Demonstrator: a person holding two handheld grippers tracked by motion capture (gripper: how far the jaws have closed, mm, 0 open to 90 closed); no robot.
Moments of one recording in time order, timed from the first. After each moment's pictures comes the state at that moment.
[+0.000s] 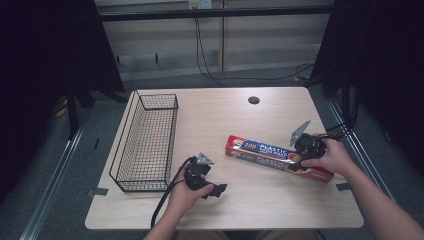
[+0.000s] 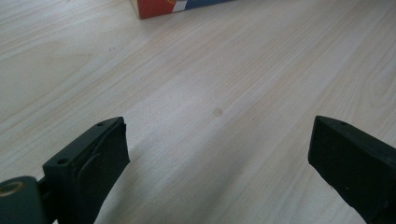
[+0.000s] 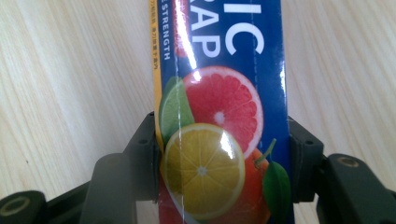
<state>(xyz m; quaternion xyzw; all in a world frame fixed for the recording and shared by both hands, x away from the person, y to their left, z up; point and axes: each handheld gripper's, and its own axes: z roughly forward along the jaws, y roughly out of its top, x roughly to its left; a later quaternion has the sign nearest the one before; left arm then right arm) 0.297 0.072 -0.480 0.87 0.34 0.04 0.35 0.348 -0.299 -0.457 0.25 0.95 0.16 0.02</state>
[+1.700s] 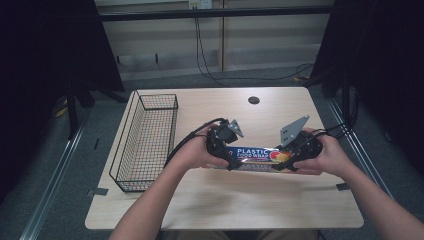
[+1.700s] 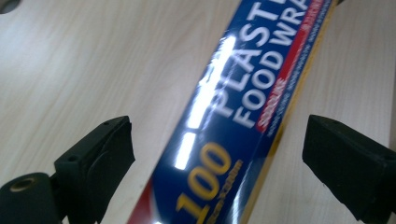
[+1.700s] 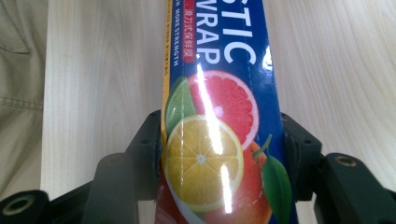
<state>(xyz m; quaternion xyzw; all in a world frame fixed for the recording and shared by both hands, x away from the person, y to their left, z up) 0.349 -0.001 -0.380 0.96 0.08 0.03 0.28 0.317 -0.246 -0.387 0.11 0.95 0.28 0.05</state>
